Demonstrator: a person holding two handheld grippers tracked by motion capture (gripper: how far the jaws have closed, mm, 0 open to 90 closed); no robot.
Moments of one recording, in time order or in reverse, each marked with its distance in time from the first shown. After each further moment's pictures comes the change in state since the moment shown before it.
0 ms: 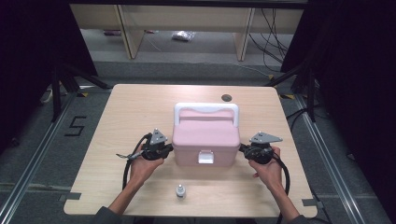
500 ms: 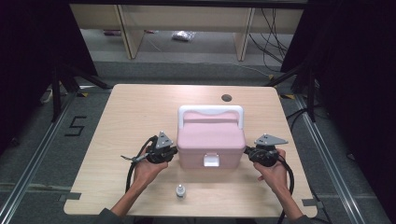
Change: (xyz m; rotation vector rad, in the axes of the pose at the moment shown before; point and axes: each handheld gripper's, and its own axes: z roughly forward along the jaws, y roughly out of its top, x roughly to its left) left arm -0.020 0.005 0.002 0.019 -0.026 0.060; right arm -0.006 -0.008 -0.016 0.009 -0.022 0.000
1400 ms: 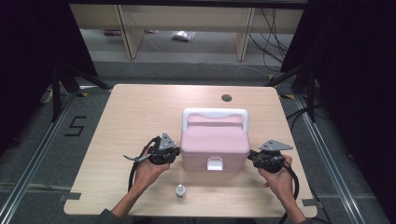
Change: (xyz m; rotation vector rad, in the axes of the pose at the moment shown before) left arm -0.004 0.004 -0.004 0.023 0.011 0.035; right arm 0.003 -0.013 -0.017 0.060 -0.056 0.033
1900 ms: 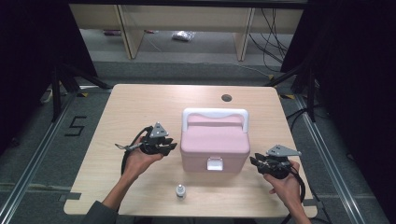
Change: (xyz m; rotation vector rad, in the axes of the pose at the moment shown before) left arm 0.031 0.021 -0.020 0.029 -0.040 0.016; right arm -0.006 -0.016 -0.016 -0.017 -0.016 -0.008
